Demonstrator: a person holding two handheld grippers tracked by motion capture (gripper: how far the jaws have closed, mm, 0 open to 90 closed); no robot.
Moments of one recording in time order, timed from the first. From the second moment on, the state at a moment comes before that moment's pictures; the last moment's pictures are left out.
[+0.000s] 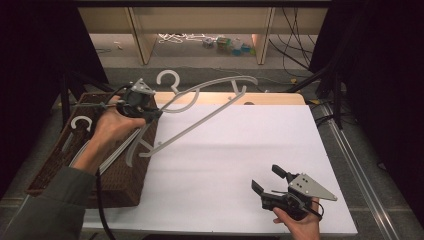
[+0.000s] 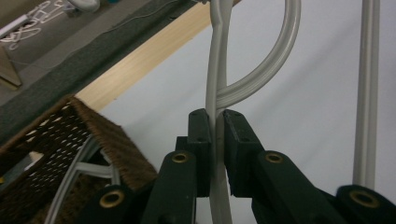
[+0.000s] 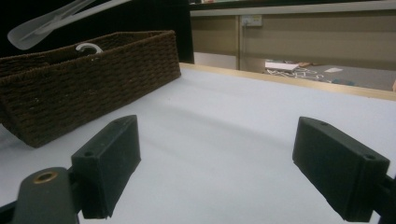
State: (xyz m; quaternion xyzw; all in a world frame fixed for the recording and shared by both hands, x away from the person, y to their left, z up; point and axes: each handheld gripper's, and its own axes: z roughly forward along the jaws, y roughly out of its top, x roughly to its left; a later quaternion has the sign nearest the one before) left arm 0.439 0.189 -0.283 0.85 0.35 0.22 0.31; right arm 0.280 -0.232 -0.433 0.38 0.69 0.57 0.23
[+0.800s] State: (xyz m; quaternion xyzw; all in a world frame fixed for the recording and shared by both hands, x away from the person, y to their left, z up) left arm 0.420 0.298 -0.282 0.81 0.43 0.26 0.30; right arm 0.282 -0.229 -0.435 0.38 0.69 0.57 0.23
